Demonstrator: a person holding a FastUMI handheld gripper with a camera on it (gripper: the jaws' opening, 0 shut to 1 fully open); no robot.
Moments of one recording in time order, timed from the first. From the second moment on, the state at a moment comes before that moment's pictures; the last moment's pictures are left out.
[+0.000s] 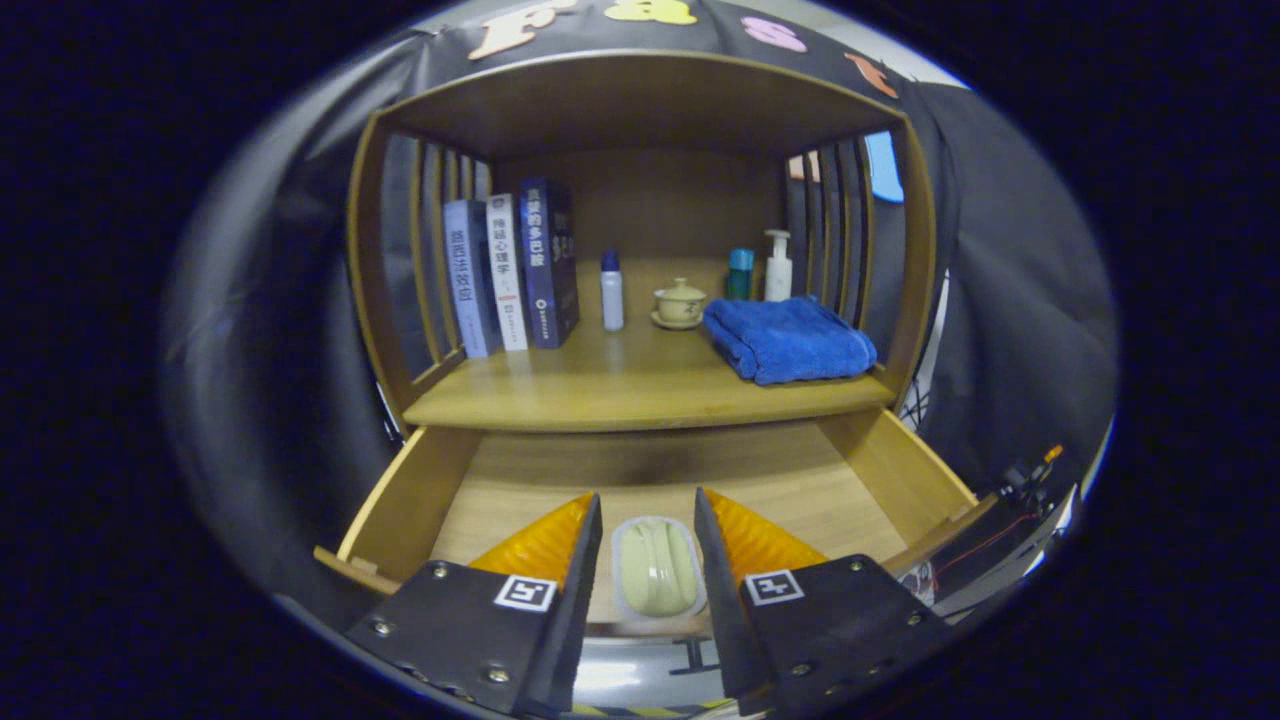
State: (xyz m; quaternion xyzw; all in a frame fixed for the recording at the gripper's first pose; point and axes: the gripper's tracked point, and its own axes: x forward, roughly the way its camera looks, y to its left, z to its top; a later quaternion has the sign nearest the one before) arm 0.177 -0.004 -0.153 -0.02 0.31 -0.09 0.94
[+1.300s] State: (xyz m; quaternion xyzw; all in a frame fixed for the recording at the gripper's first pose) arm 0.204 -0.030 -0.241 -0.10 0.46 -0.11 0.88
